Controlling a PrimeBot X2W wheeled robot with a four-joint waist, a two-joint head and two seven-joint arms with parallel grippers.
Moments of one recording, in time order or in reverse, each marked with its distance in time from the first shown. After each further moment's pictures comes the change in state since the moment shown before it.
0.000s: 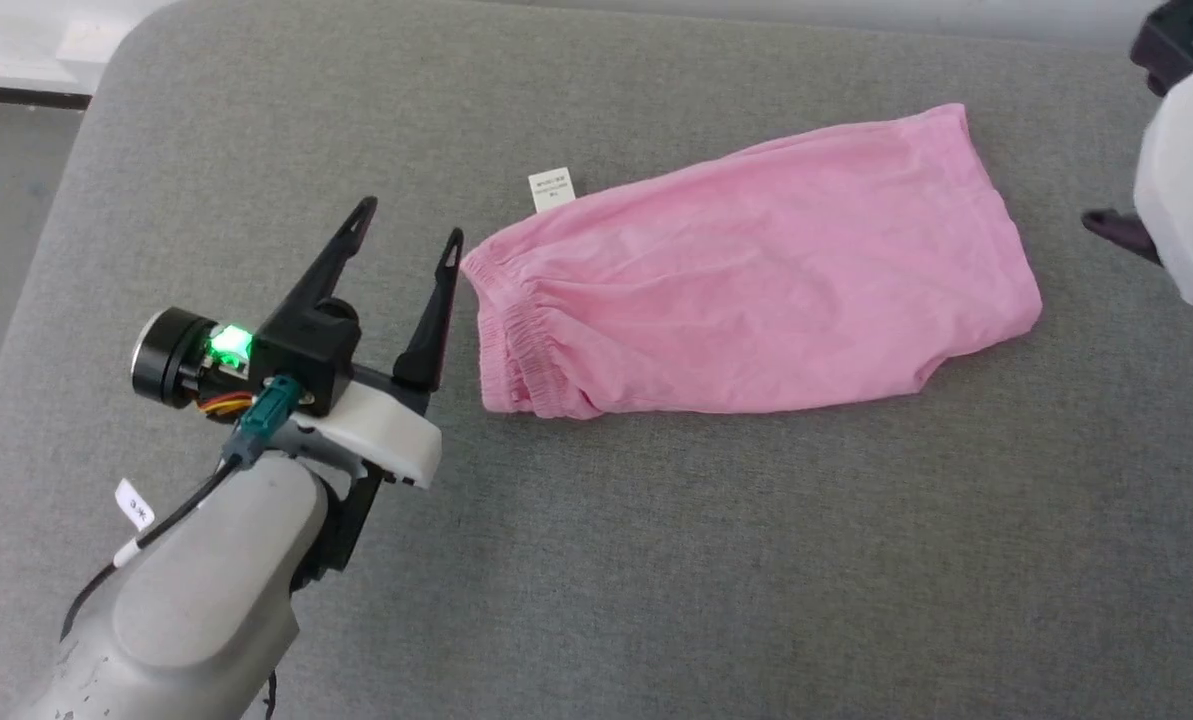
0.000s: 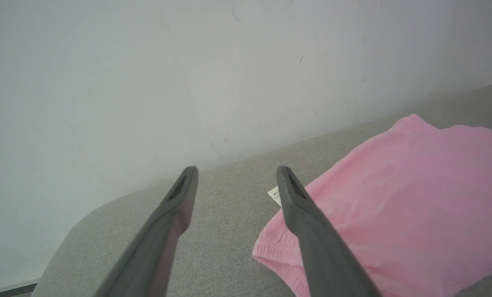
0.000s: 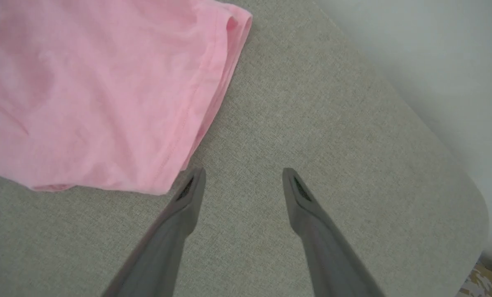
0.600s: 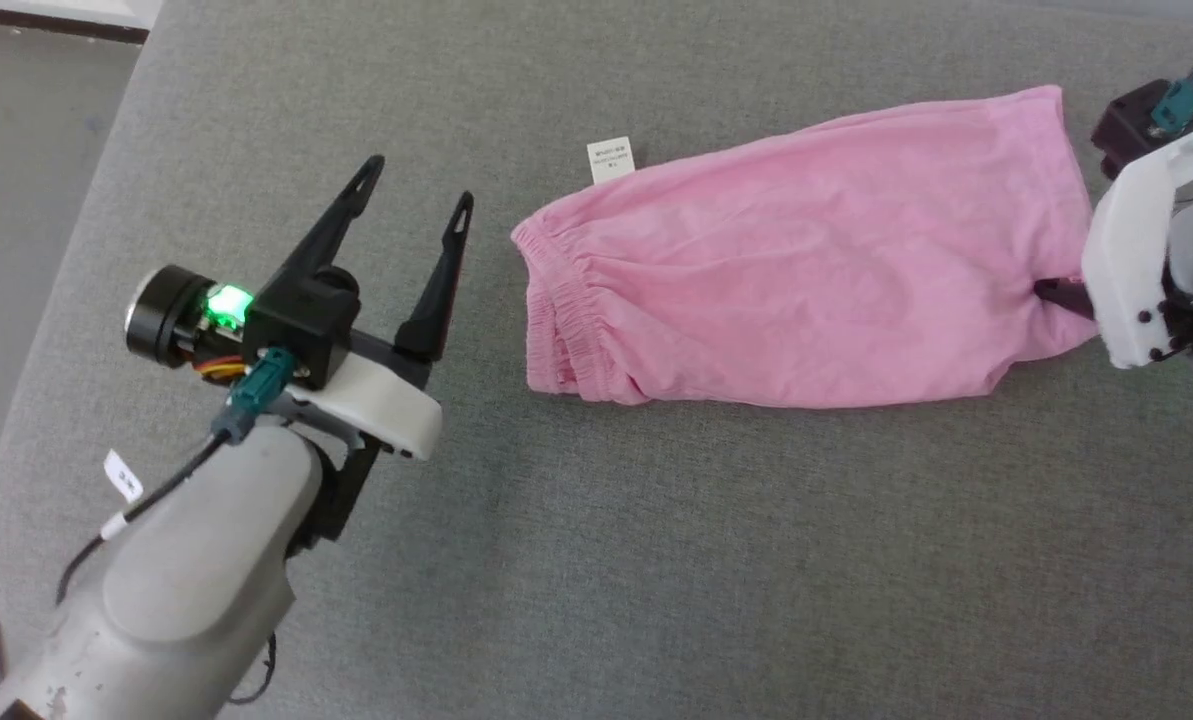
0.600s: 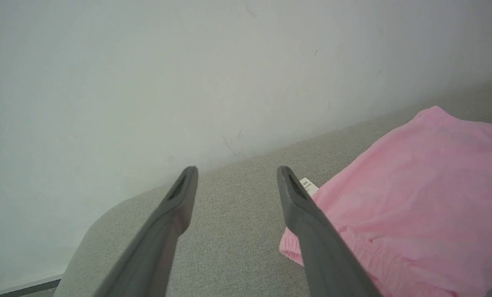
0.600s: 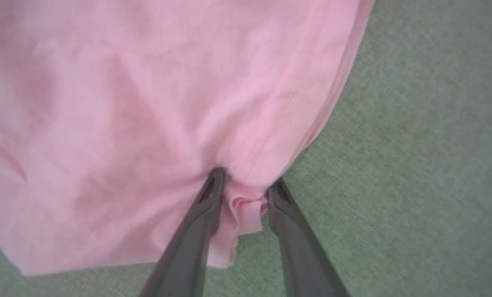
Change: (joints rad) left arm -0.036 -0.012 0.028 -0.017 0.033 -0.040 0.000; right arm 0.139 0.077 -0.034 0.133 0.104 0.000 -0.039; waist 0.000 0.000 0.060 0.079
